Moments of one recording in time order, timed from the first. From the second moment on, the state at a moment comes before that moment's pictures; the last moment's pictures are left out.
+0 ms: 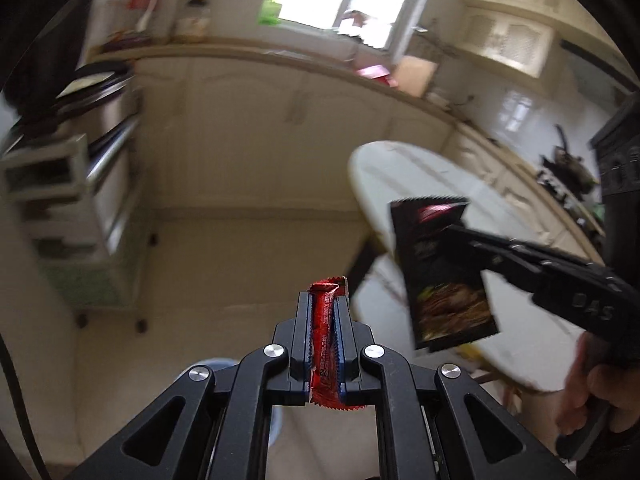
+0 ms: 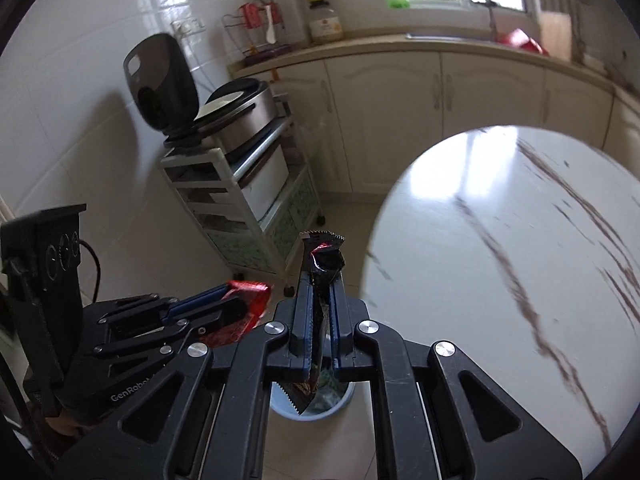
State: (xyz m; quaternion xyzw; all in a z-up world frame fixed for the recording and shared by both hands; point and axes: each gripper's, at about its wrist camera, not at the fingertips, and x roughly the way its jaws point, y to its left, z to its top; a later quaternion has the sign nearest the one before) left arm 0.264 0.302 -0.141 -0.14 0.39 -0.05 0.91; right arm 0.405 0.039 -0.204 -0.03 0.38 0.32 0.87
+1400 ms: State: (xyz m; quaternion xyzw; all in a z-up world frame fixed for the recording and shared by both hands) left arm 0.197 0.304 -0.157 -0.16 0.38 0.13 0.90; right arm 0.348 0.114 -0.226 -0.06 0.38 0.38 0.84
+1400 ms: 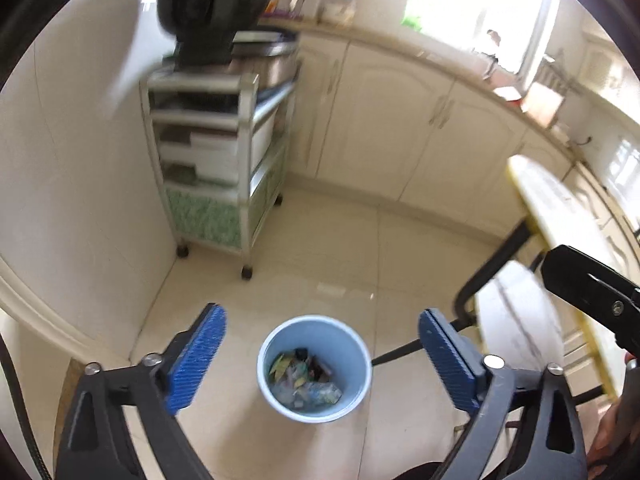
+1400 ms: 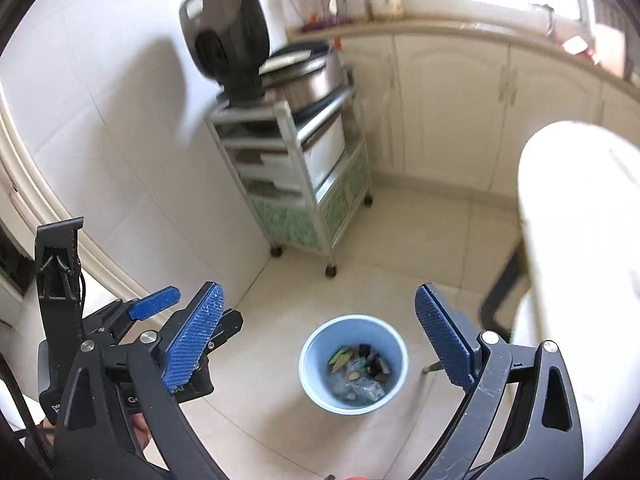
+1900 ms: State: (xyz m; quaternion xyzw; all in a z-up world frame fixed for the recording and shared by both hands) left arm 0.072 0.112 -0.013 -0.06 0.23 0.04 0.97; right arm 0.247 -0.103 -0.095 -0.04 0.25 0.20 0.95
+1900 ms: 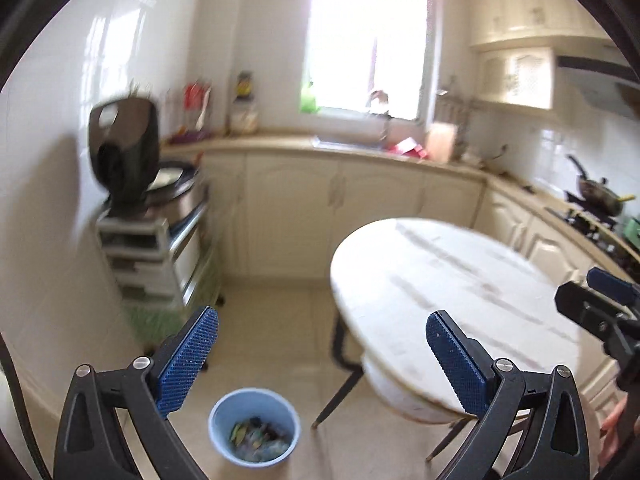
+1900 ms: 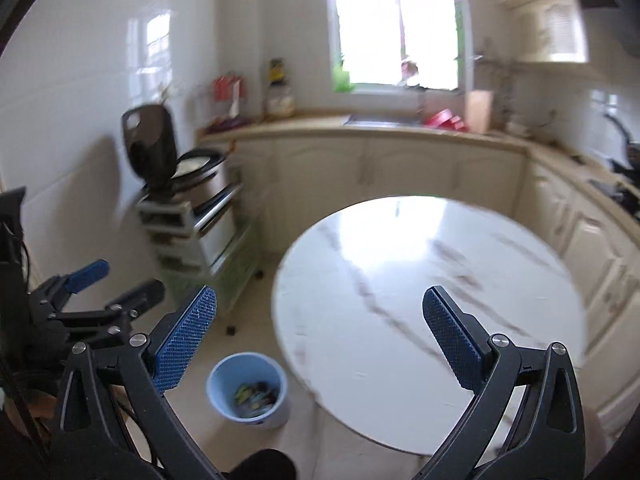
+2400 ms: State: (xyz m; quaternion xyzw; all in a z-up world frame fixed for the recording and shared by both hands) left arm -0.094 0.009 0.022 0.02 0.09 0.00 1.00; right arm 0.146 -0.211 -0.030 -0.01 0.14 0.11 0.98
